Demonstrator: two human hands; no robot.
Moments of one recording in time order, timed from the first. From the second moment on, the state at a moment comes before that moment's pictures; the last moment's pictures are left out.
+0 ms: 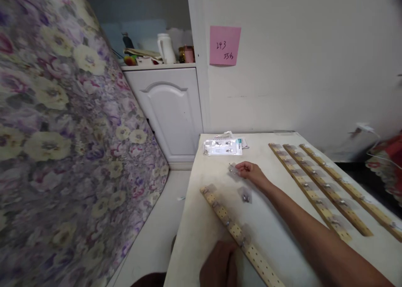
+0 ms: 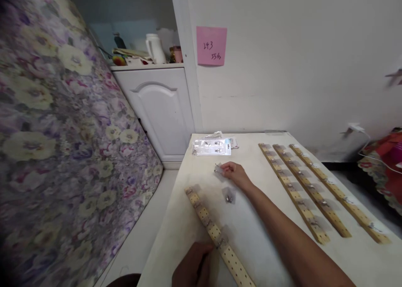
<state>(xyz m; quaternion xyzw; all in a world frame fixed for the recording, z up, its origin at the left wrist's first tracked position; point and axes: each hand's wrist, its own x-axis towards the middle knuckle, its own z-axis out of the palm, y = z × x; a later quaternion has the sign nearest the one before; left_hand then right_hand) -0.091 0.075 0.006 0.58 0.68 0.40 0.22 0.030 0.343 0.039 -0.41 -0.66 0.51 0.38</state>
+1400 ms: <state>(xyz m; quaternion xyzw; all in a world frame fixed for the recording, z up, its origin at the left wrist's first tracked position) 0.005 0.035 0.030 0.37 0.59 0.54 0.48 0.160 0.136 0.042 -0.33 -0.62 0.70 0.16</state>
